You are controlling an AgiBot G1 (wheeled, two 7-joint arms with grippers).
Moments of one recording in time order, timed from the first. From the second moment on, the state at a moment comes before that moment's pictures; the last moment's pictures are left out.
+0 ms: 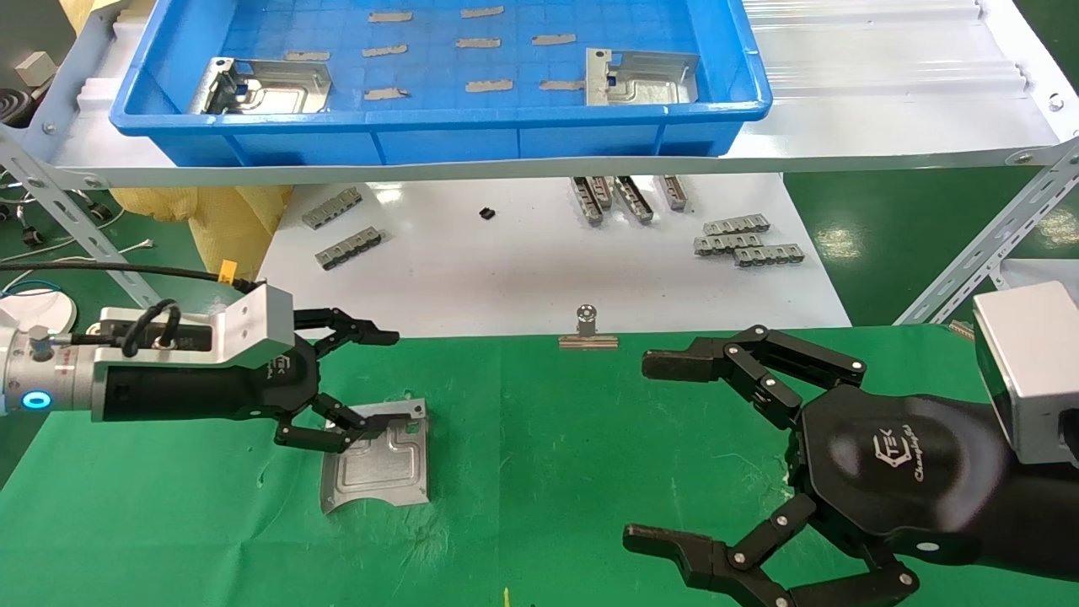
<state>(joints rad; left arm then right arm) -1.74 1.02 0.85 -0.01 1.08 1.59 0.59 1.09 -0.57 -0.37 1.25 -0.66 -1.45 0.13</state>
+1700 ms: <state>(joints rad) -1.20 0.69 0.39 -1.05 0.80 1.51 -0.04 1.09 -0.57 -0.38 1.25 -0.66 -1.45 0.13</state>
